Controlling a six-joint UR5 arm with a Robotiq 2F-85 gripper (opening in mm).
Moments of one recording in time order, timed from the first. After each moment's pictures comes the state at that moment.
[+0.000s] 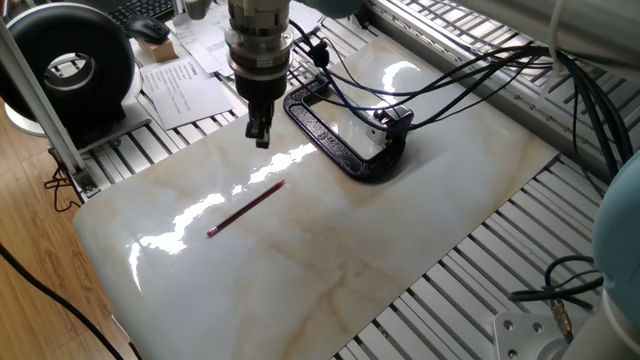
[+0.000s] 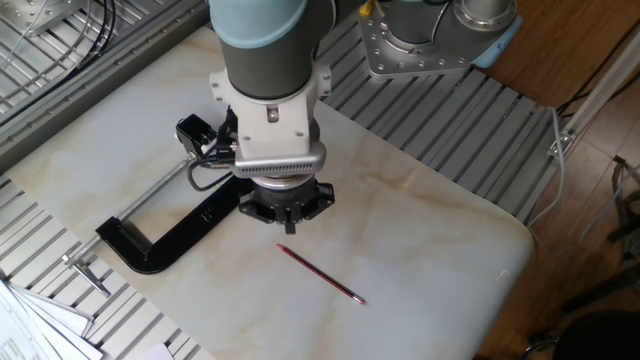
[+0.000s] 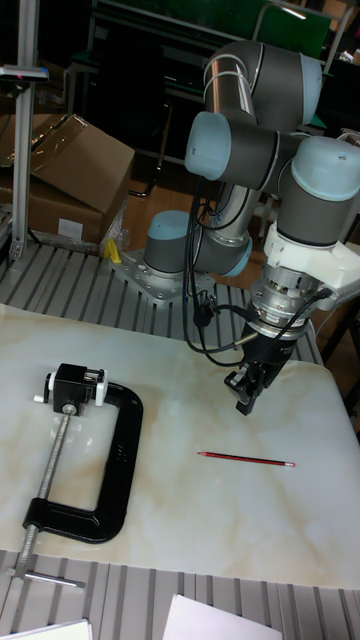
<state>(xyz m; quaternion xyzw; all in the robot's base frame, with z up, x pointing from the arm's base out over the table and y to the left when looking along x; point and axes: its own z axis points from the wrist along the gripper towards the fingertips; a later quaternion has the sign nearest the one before) 0.575 0.132 0.126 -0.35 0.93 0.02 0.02</state>
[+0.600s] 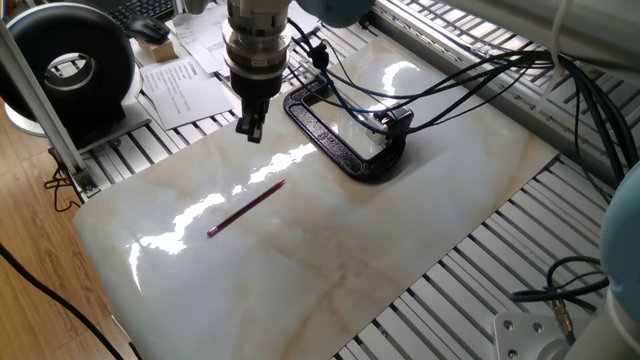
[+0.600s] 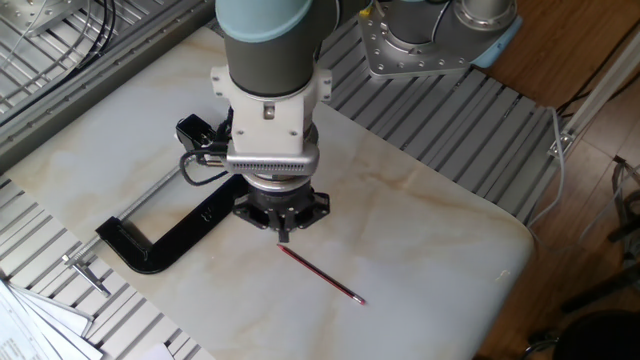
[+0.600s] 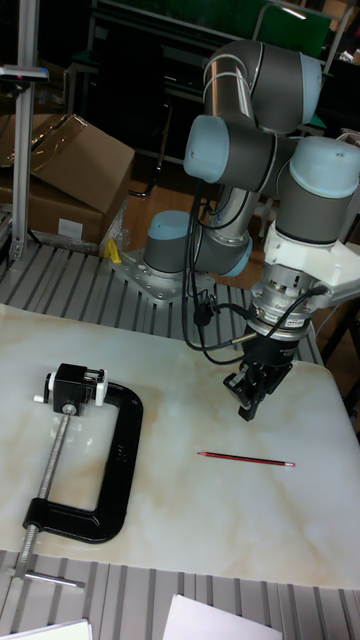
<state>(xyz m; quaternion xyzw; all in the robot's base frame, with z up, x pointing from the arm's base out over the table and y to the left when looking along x) 0.588 0.142 0.128 -0.33 0.94 0.03 0.05</state>
